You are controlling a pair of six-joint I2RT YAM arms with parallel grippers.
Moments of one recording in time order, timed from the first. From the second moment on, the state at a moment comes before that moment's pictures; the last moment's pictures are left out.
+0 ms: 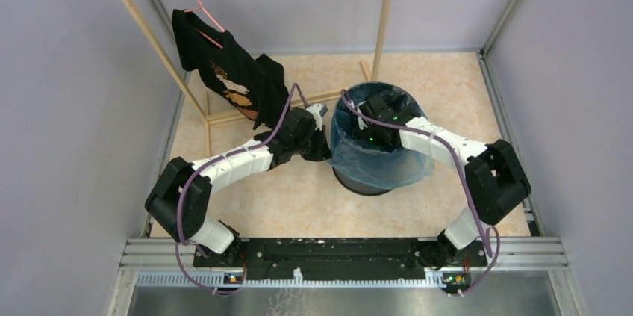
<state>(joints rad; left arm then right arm) -0.69 1.50 0.91 -0.13 0.21 -0.52 0.63 1.59 1.12 -0.65 -0.02 0.14</state>
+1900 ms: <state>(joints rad) -0.69 1.23 0.93 -0.32 0.04 -0.47 0.63 1.31 1.43 -0.78 -0.02 0.23</state>
